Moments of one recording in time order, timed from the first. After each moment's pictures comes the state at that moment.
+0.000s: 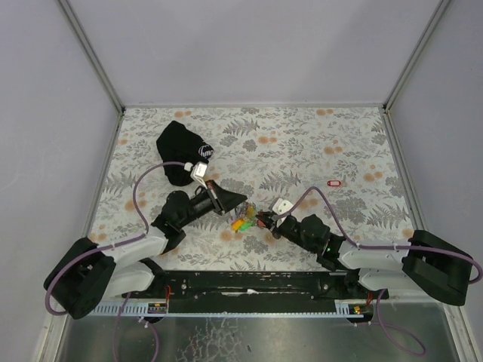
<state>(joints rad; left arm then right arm) -0.62 1.17 0.25 0.95 0.33 -1.02 1.05 1.18 0.19 0.88 0.10 -0.10</state>
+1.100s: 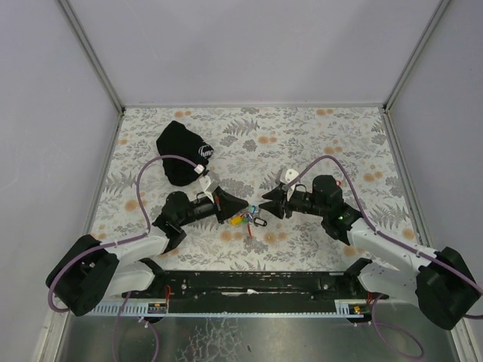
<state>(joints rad) -0.63 1.16 0.30 0.89 0.54 -0.37 0.67 1.04 0.50 0.30 -0.54 -0.14</state>
